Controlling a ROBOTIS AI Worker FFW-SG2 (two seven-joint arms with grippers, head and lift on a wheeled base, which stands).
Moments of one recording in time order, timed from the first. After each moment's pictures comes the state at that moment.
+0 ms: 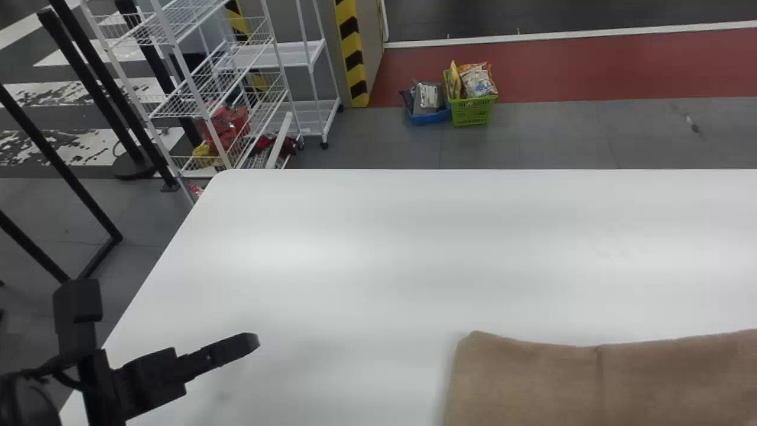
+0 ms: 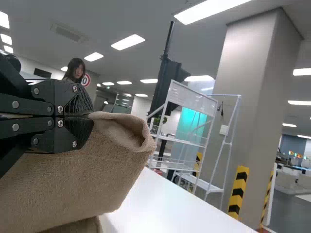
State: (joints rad) left arm 0.19 0.00 0.61 -2.29 -0.09 1.57 -0.89; right arm 0.47 -0.01 -0.94 -2.10 -1.30 1.56 0.75
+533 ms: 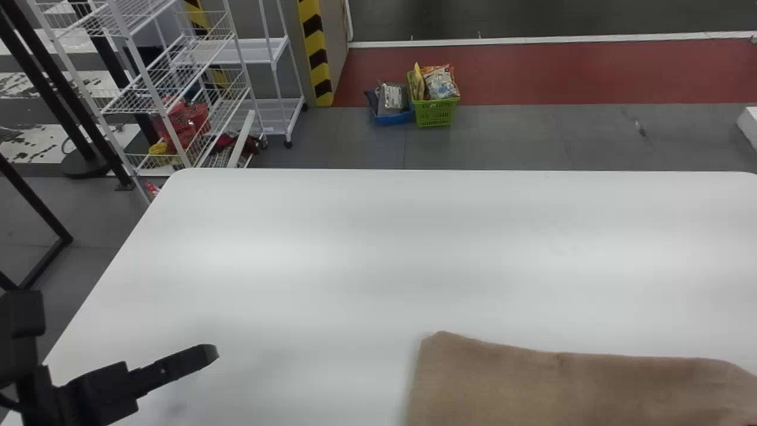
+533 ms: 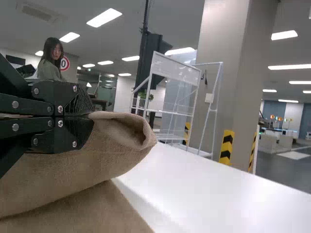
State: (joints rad) left arm 0.21 0.00 0.61 -2.29 -0.09 1.57 -0.89; right arm 0.46 -0.01 -0.96 -1.98 -1.06 1.56 0.86
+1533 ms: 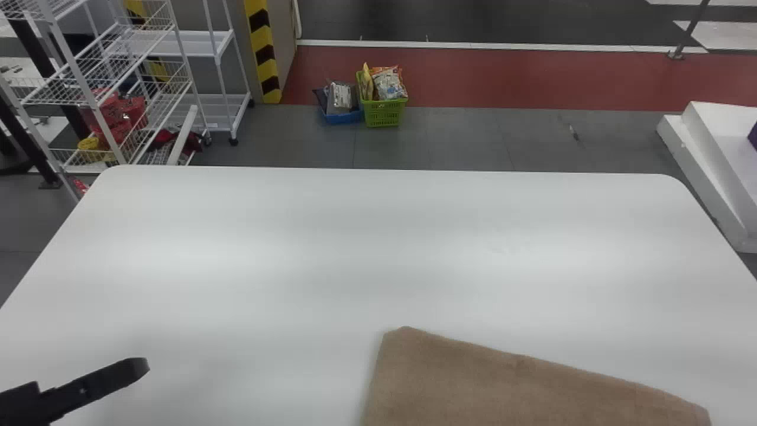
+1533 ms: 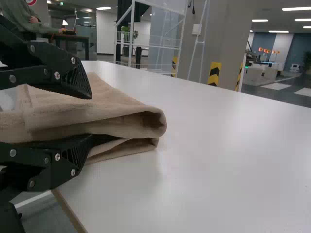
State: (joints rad) left arm 0.25 0.00 0.61 -2.36 -0.08 1.57 -0.90; right arm 0.45 -0.01 -1.01 -1.96 -0.74 1.56 0.87
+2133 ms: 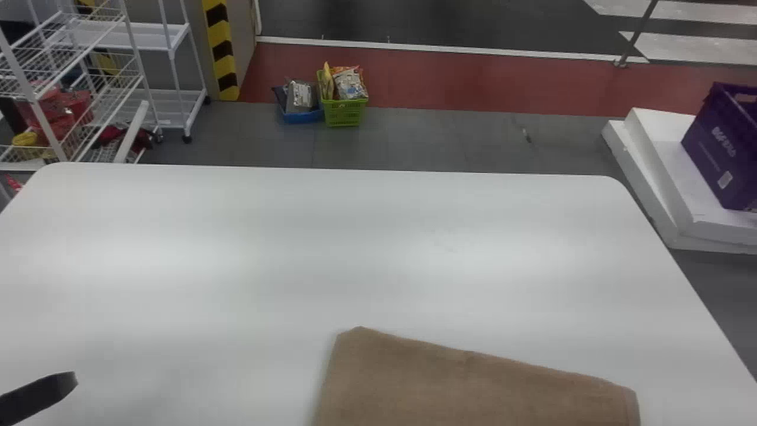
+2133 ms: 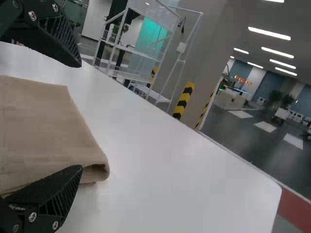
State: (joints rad) left arm 0.30 0.00 0.61 -2.46 -0.05 1.57 -0.91; right arm 0.44 -0.01 -1.22 -2.19 -0.77 1.56 1.03
